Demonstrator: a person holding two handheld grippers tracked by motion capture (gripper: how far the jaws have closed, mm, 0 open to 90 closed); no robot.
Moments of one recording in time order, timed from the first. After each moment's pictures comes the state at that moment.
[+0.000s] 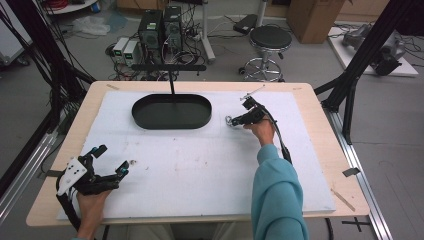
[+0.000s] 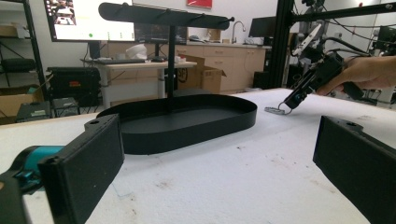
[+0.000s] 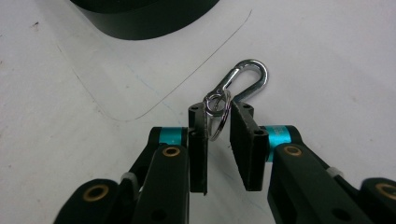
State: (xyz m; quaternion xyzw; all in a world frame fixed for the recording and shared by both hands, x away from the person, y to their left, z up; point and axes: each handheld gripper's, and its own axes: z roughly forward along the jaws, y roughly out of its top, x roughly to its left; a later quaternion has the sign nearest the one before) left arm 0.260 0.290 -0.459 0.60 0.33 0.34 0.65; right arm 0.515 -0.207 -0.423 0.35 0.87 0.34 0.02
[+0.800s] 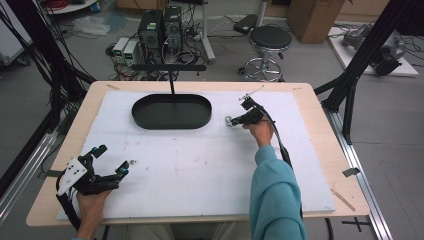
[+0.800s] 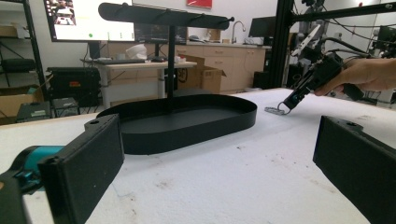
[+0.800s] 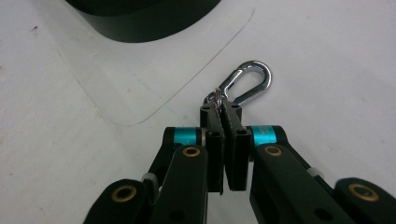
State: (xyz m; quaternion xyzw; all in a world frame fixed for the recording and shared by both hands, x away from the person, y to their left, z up) left arm 0.260 0.290 -0.459 0.60 0.33 0.34 0.65; right arm 0.513 -0.202 -0.424 0.36 0.87 0.34 0.01
